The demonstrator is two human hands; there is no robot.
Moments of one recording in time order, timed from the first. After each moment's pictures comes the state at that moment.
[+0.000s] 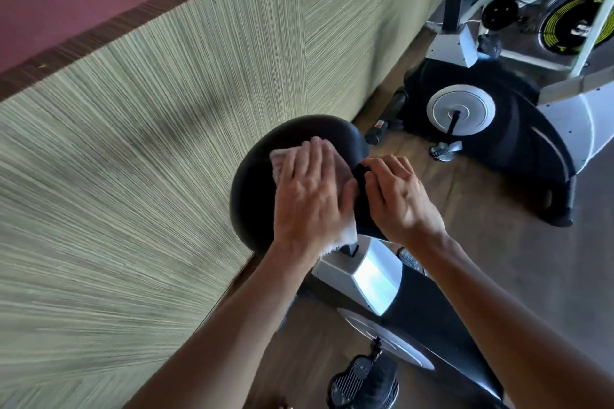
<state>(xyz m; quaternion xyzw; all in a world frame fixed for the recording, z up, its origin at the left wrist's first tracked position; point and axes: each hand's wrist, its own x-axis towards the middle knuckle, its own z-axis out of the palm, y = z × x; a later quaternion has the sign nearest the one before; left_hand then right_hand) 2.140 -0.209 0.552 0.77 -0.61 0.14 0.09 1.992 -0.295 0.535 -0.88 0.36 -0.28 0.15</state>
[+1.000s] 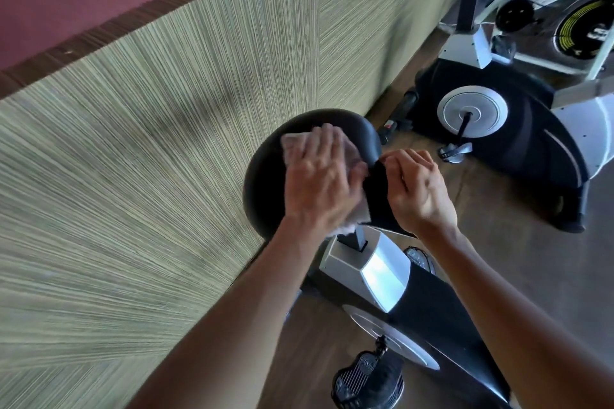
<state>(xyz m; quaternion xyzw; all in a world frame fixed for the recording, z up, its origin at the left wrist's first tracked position) 2.153 -0.222 0.556 0.79 -0.60 0.09 0.10 1.996 -0.296 0.535 -0.84 0.40 -0.33 0.16</state>
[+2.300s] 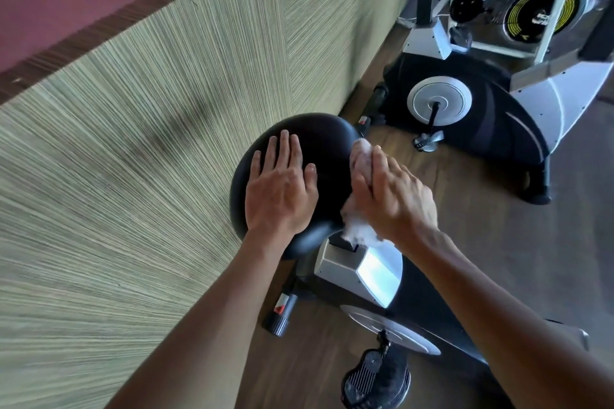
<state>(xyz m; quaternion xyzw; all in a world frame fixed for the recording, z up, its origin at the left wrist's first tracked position) 2.194 -0.213 0.547 0.80 -0.59 -0.01 0.10 2.016 -0.260 0.560 -0.82 0.54 -0.16 0.08</state>
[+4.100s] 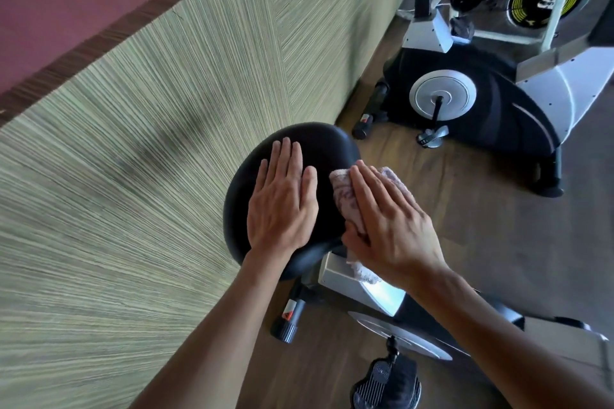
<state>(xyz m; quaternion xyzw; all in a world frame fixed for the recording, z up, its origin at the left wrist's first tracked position) 2.182 -0.221 0.551 0.78 -0.58 -0.05 0.22 1.994 -0.245 0.538 -0.89 0.39 -0.23 0.04</state>
